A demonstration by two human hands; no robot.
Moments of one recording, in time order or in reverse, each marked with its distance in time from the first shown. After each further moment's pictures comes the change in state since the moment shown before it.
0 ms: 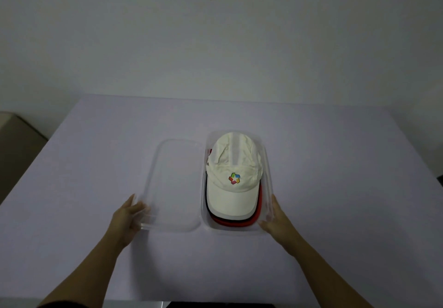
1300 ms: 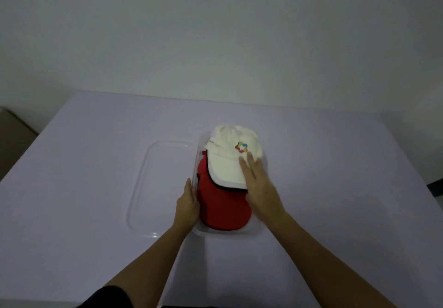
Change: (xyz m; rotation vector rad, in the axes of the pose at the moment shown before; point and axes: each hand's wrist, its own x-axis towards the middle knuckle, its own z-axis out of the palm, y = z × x) left_hand -0.047 -0.059 0.156 0.798 -0.102 0.470; right_hand 0.022 -0.087 -0.004 -0.865 0.411 -0.750
